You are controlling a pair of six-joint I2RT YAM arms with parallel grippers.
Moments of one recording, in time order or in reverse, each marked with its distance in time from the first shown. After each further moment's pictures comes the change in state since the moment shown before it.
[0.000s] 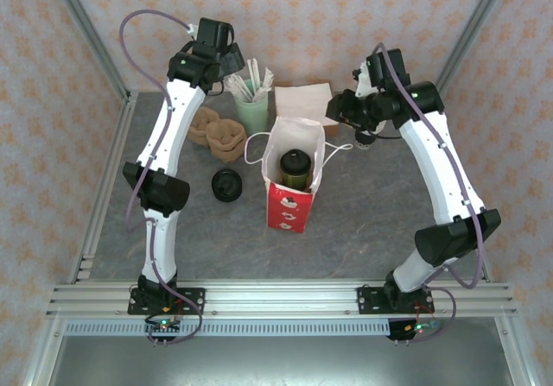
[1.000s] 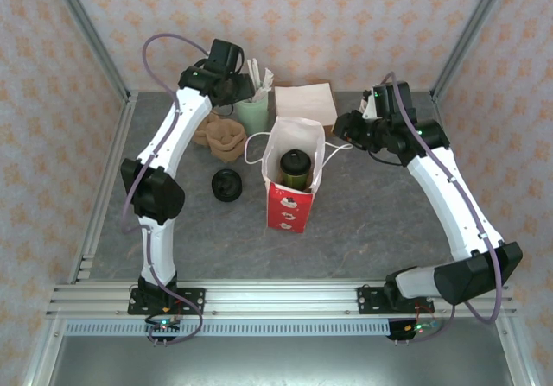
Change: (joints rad) left arm -0.029 -0.100 -0.333 0.062 0.235 -0.016; right arm 0.011 -0.262 -0.428 0.278 0.056 0.122
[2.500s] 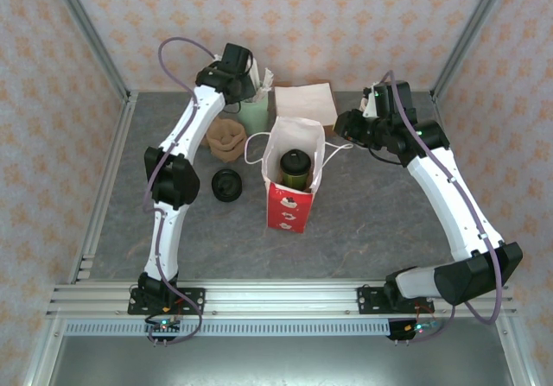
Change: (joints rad) left arm 0.017 0.248 0.194 0.023 -0.109 -0.044; right arm 0.000 -0.001 -0.002 0.027 0.045 -0.055
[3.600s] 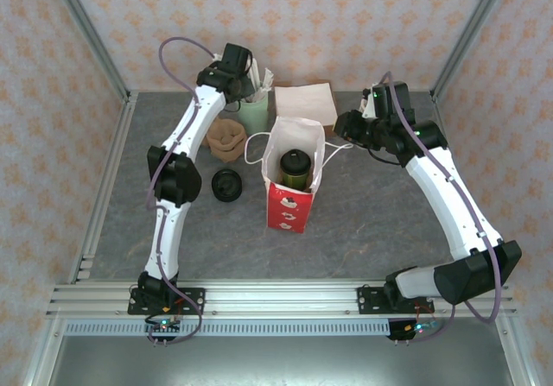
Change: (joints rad) left arm 0.009 0.040 0.027 0.014 -0.024 0.007; right arm 0.000 0.005 -0.018 0.015 0.011 -0.001
